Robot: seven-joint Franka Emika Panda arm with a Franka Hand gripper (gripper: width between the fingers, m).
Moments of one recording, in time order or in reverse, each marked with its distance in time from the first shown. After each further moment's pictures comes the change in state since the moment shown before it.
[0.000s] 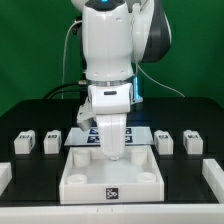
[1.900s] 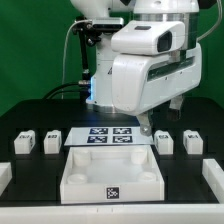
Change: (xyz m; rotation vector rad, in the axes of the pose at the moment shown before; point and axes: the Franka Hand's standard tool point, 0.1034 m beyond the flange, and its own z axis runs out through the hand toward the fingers) arm 0.077 0.124 -0.110 -0.042 -0.028 0.660
